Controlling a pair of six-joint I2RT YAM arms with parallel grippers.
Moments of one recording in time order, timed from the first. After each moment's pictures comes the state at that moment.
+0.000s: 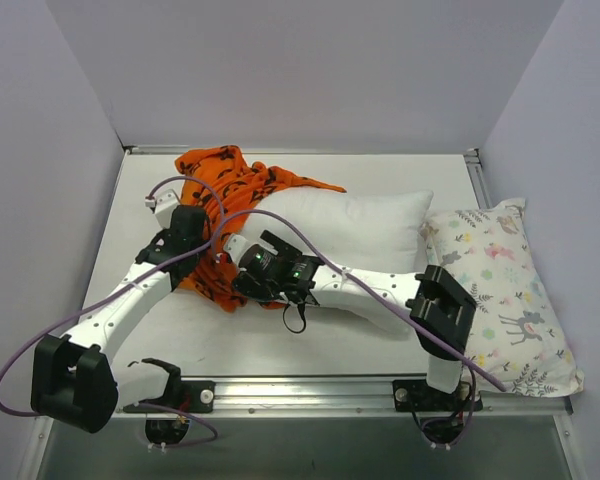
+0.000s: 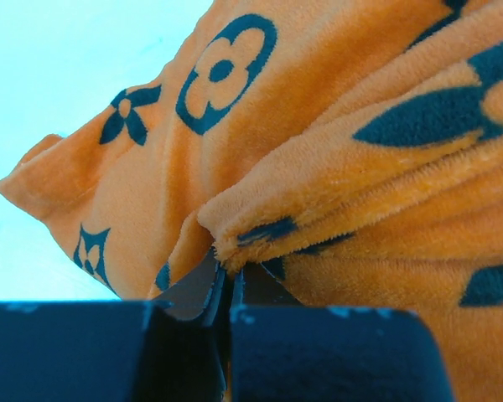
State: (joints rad) left arm -0.33 1.21 0.85 -0.41 -0.52 -0.71; right arm 1.12 1.80 1.33 -0.37 0.43 -0.17
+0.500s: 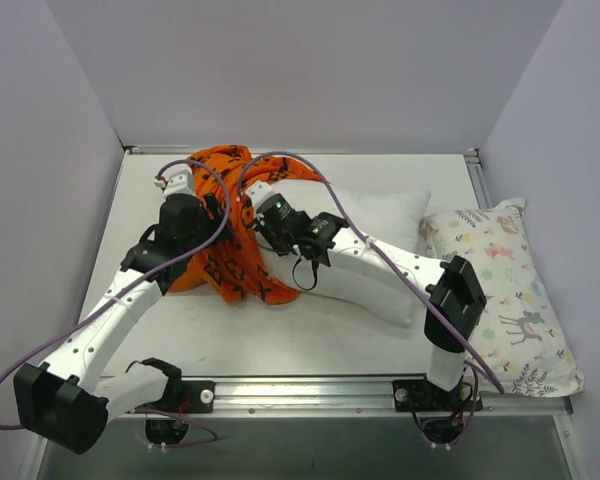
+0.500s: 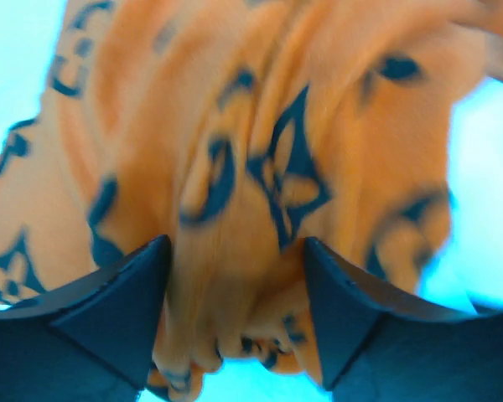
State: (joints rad) left arm -0.37 1.14 0.97 -0.42 -0.27 -0.62; right arm 0.97 1.81 1.51 -0.48 0.34 -0.02
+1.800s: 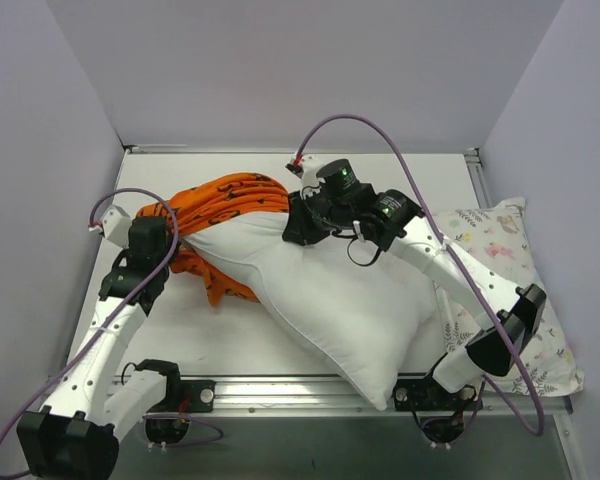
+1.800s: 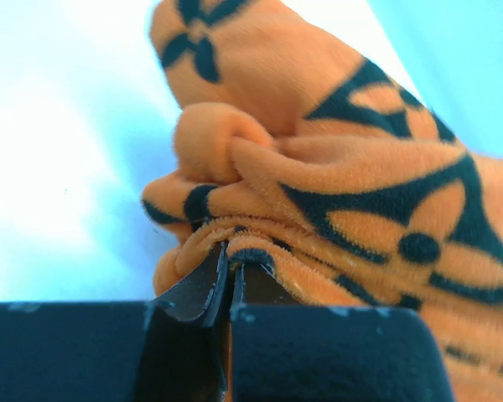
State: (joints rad) left arm -0.21 0.89 0.79 -0.49 -0.54 -0.97; right arm 0.78 1.56 1.63 -0.72 -0.20 0.25
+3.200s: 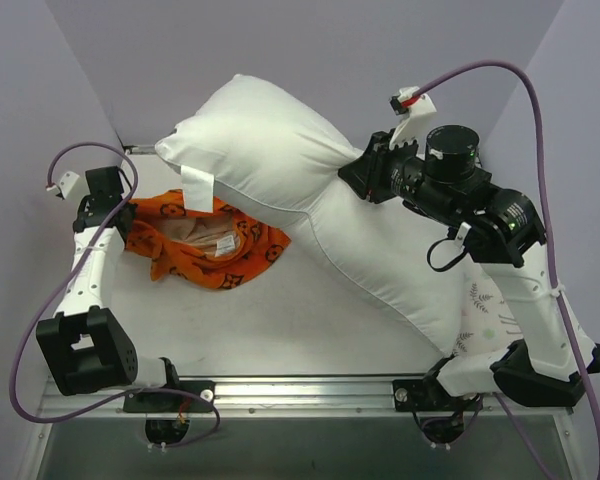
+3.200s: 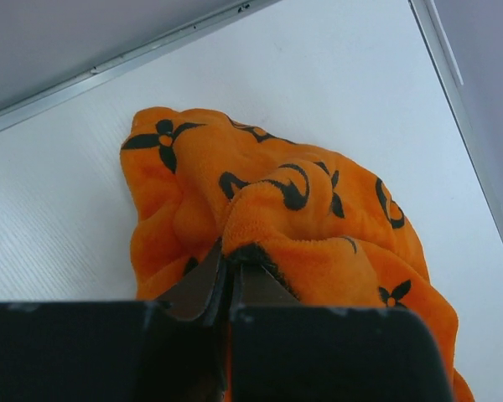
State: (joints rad) left arm 0.19 1.39 1.18 -0.49 -0.44 -0.82; right arm 0.71 1.33 1.93 -0.84 -0.01 0.30
